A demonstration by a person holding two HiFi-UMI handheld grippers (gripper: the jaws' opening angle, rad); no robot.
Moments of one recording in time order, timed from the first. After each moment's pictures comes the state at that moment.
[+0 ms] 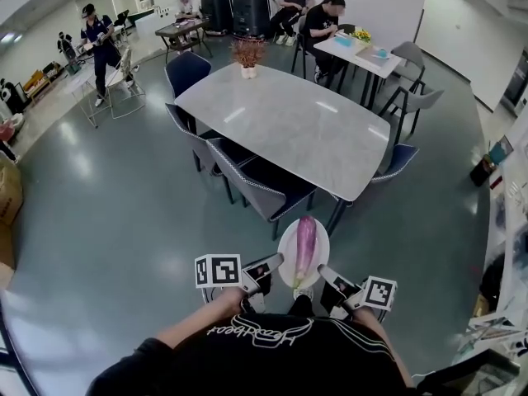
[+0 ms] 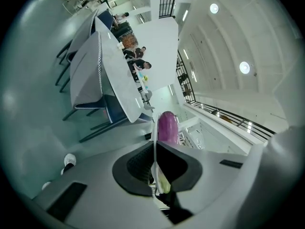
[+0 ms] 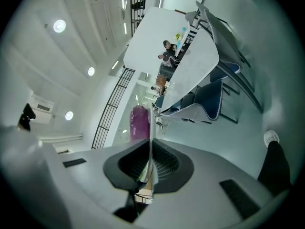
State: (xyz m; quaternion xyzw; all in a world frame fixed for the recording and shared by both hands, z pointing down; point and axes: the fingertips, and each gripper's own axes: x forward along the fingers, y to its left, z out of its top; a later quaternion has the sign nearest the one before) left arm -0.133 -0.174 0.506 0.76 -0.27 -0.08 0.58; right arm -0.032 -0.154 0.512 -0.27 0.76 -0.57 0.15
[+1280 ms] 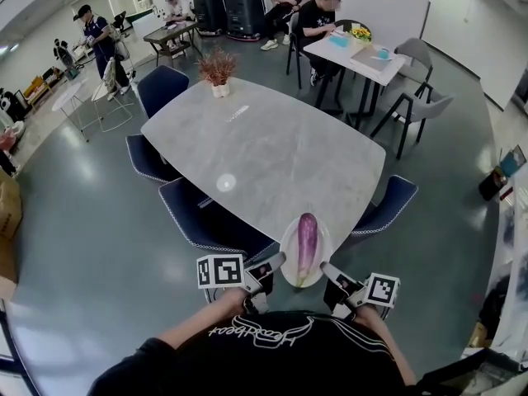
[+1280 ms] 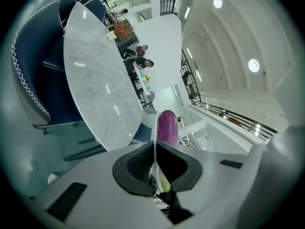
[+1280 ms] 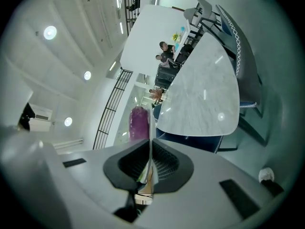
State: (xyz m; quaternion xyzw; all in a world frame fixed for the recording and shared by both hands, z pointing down) left arm 0.014 -0.441 0.512 0.75 -0.29 -0.07 0.58; right arm 0.115 -0.427 0.520 -0.26 0.76 -0.58 0.15
